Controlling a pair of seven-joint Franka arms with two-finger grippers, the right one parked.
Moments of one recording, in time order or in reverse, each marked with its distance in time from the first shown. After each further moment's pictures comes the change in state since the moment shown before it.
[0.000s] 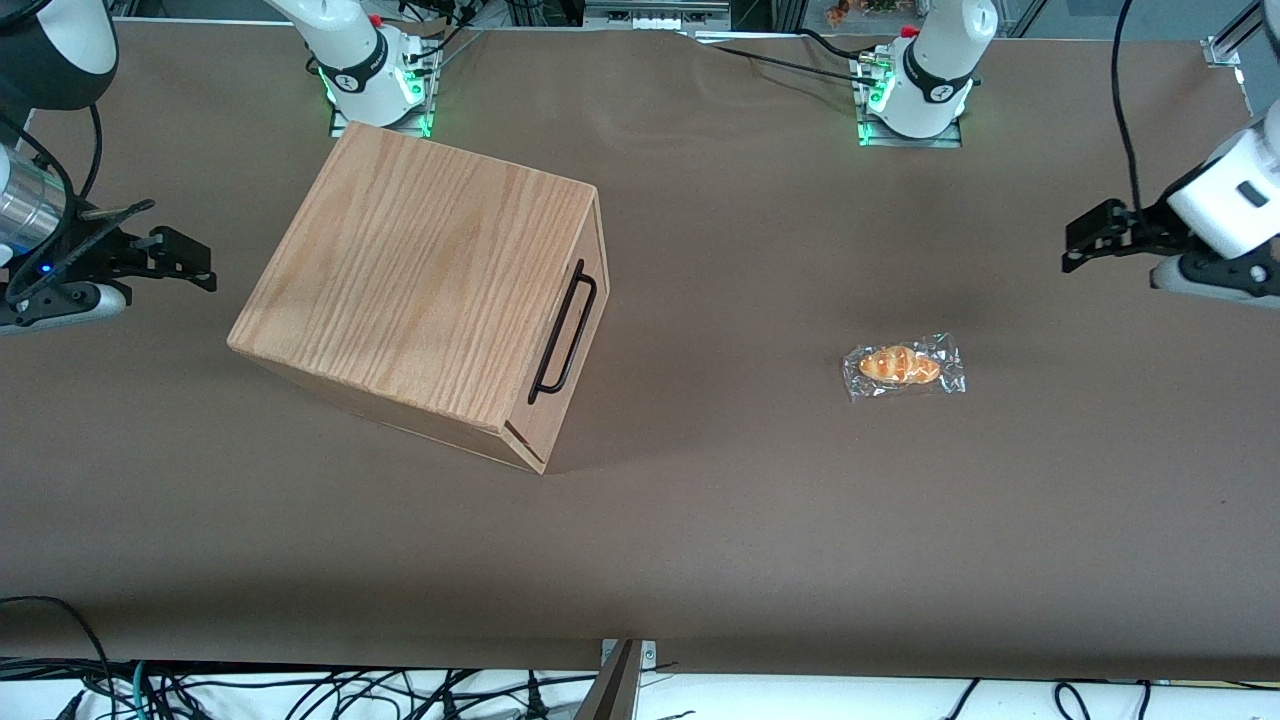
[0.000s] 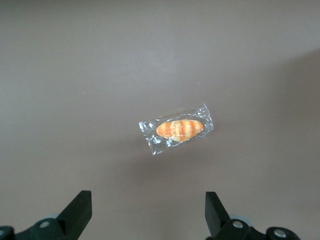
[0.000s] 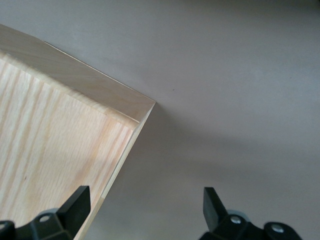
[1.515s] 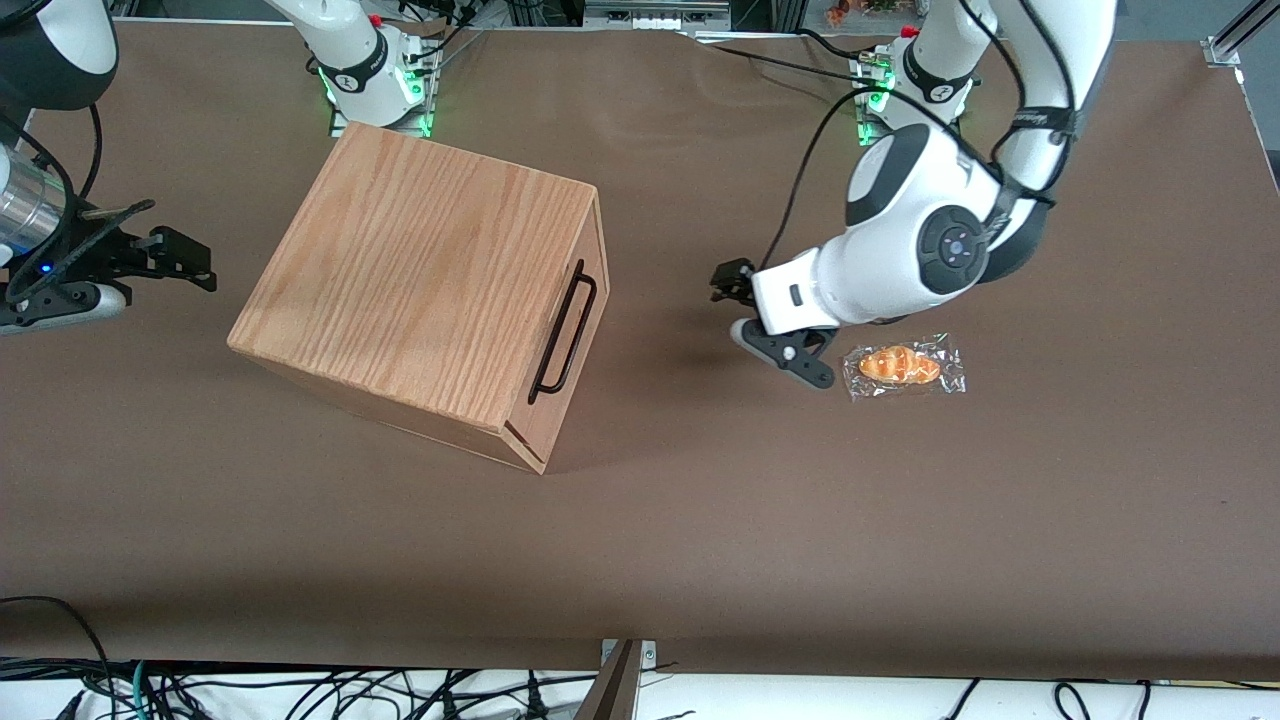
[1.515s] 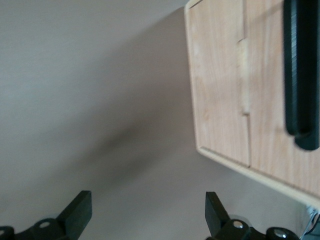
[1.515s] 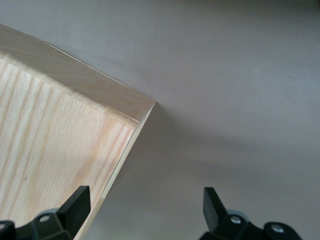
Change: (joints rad) arm -0.259 0.370 -0.215 0.035 -0.359 0.362 -0.063
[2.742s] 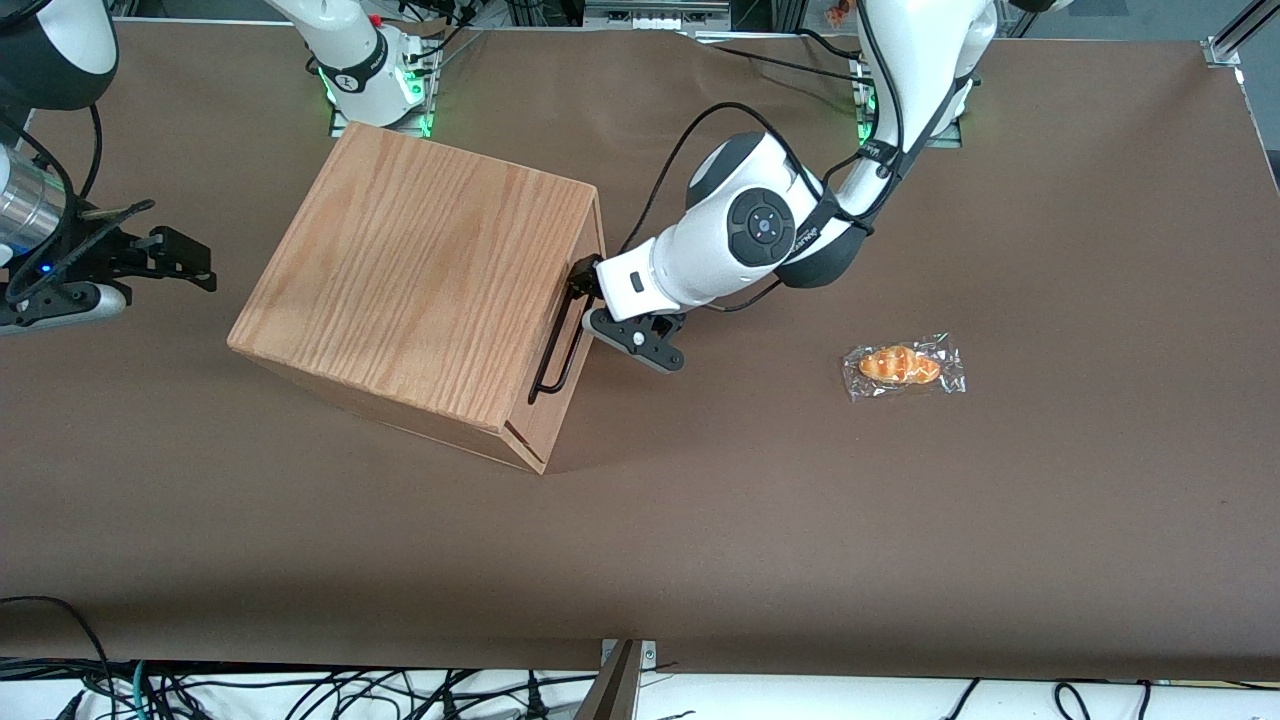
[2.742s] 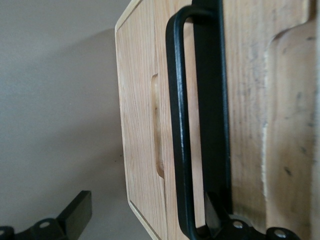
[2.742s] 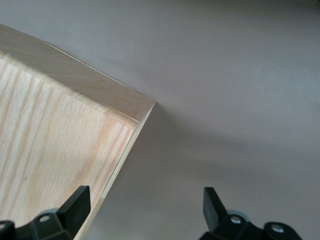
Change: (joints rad) arm -0.227 0.204 -0.002 0.180 -0.006 0.202 -0.229
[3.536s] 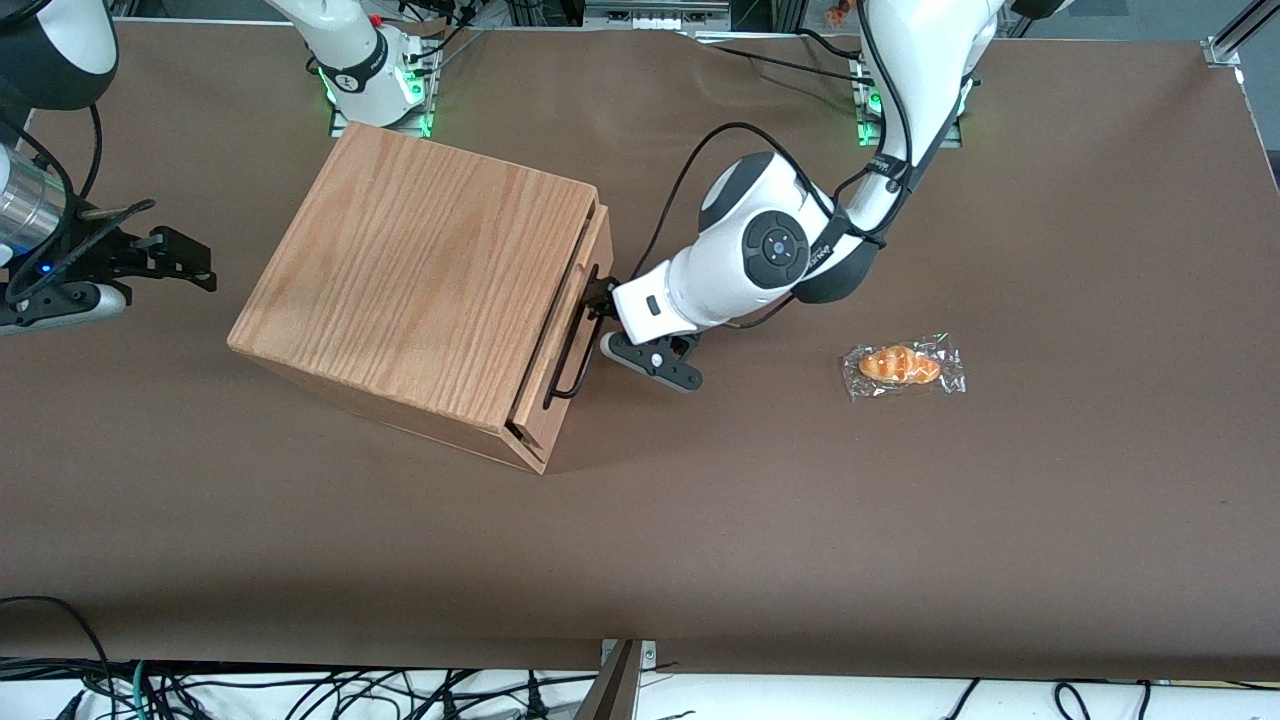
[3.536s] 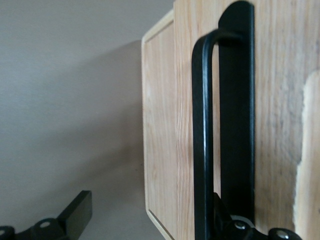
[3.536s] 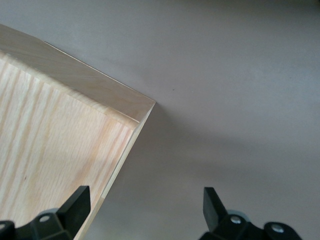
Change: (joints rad) arm 0.006 0.012 0.053 0.009 0.001 0.002 0.000
